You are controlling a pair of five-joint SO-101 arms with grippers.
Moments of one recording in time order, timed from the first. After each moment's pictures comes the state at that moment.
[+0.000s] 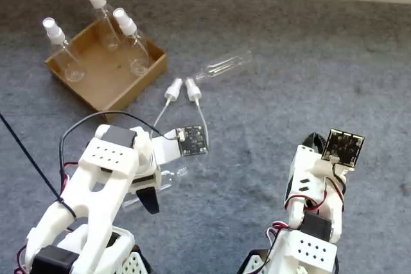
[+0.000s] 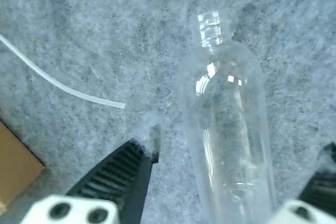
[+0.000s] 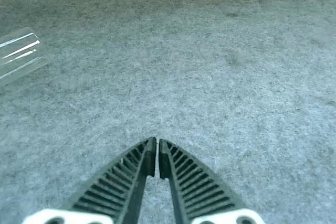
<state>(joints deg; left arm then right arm) 8.8 -29.6 52.3 67.0 -56.0 17.0 -90.5 95.9 26.3 4.7</state>
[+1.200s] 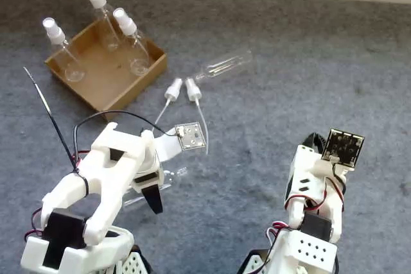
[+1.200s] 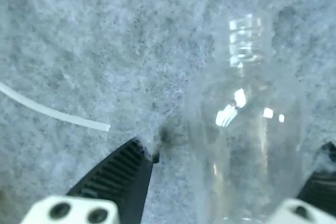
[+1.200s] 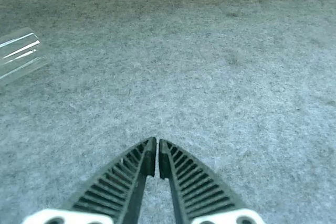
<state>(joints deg) 7.0 -12.4 51.9 56.2 -51.7 17.0 -90.5 95.9 26.3 4.7</state>
